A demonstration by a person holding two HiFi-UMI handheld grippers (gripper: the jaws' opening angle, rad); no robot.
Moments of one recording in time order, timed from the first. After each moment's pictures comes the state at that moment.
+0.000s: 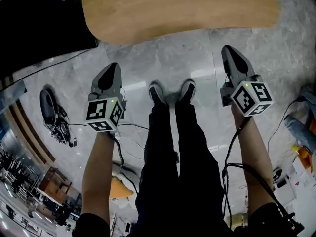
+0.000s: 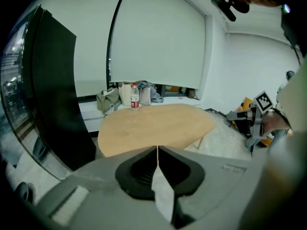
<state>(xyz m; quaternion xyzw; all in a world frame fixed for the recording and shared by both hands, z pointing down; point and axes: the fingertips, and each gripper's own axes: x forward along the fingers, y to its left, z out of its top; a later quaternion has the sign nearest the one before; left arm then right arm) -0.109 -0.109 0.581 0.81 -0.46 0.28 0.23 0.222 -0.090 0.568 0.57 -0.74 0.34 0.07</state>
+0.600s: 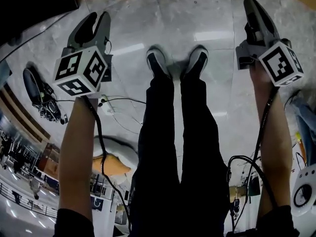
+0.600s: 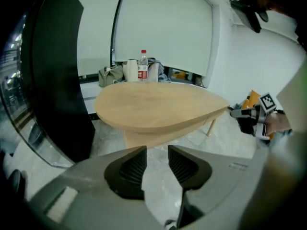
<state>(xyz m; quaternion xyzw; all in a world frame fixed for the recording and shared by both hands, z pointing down) -0.146 -0.119 0.761 0.78 -0.46 0.32 0.26 0.199 -0.104 0.738 0.57 -0.73 0.39 0.00</state>
